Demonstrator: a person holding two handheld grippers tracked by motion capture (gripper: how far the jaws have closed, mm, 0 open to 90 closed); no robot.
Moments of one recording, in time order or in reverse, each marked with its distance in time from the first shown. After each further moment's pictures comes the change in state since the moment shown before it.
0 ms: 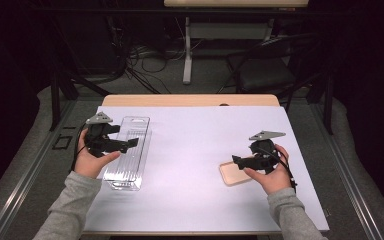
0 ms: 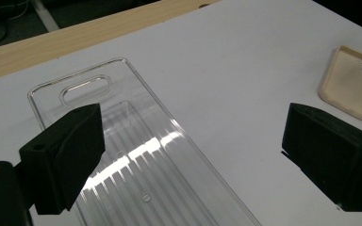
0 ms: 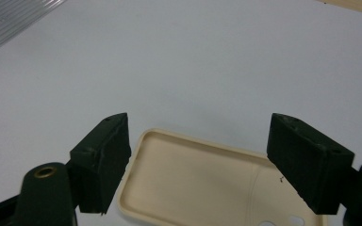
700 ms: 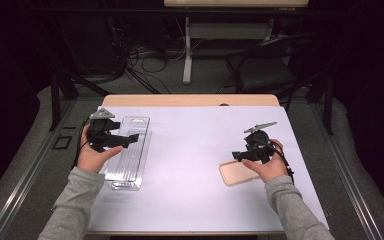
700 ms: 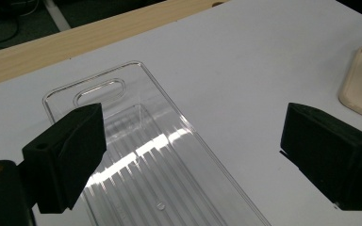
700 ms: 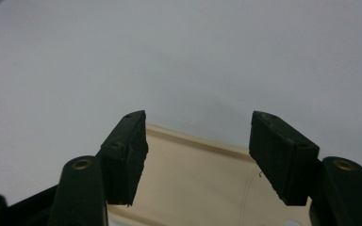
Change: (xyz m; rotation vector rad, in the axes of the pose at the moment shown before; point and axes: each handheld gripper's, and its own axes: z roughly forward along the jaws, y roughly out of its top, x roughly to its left) left arm 0.008 0.006 0.008 0.007 0.025 -0.008; right arm -0.012 0.017 0.023 0.148 0.009 0.014
